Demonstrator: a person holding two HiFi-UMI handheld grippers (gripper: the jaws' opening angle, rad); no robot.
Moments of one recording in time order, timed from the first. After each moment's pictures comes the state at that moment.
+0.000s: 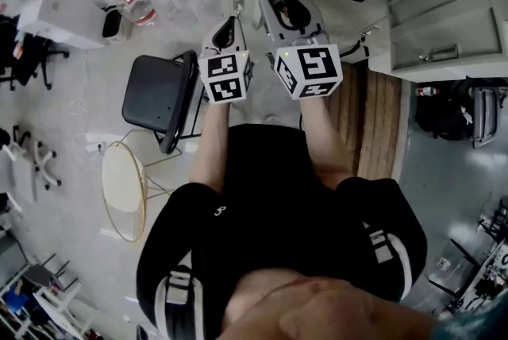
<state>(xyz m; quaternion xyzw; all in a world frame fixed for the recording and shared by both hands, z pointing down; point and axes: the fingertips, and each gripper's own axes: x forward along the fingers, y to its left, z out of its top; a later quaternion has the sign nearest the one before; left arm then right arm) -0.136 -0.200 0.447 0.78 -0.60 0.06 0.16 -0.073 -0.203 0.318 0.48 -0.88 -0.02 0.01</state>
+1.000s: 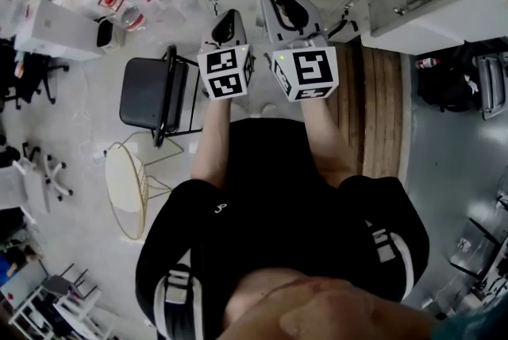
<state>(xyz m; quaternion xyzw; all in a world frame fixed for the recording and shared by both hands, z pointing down) -0.032 -0.150 0.435 0.81 -0.57 0.07 0.13 0.032 -0.132 0.316 0.53 -0.85 -0.05 0.00</state>
